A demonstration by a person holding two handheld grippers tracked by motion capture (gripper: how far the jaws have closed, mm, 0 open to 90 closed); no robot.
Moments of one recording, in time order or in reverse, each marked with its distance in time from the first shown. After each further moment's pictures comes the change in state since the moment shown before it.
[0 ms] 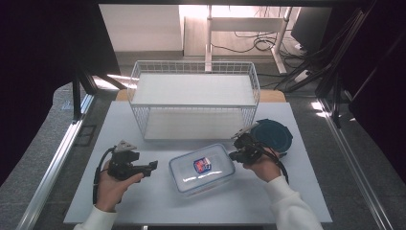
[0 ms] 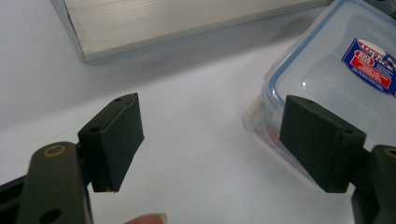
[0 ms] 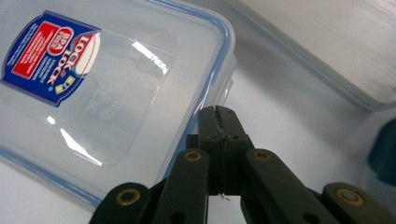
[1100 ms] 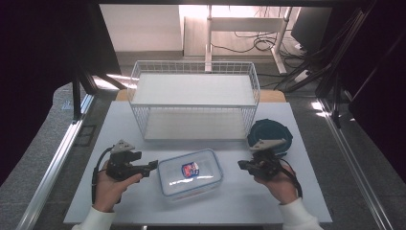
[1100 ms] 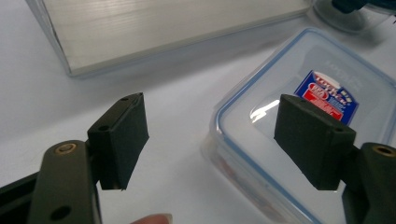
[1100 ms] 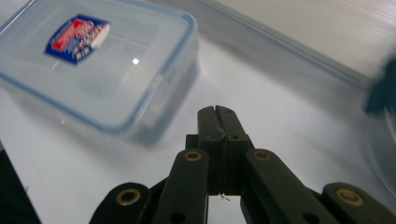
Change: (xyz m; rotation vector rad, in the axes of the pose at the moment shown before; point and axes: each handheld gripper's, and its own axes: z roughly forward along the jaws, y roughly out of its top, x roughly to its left) left arm -0.007 0.003 -0.011 -0.047 -0.065 0.028; right arm 0.007 -0.060 -0.042 -0.214 0.032 0.065
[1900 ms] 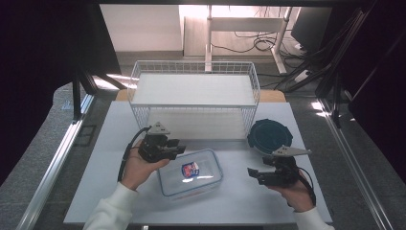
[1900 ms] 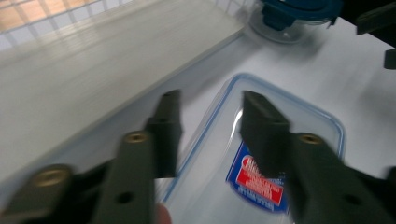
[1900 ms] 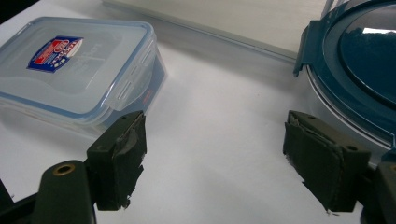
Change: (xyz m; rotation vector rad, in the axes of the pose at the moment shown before) left arm -0.044 0.071 0.052 0.039 -0.162 0.236; right arm -0.020 -0.032 -0.023 -0.135 -0.043 0.114
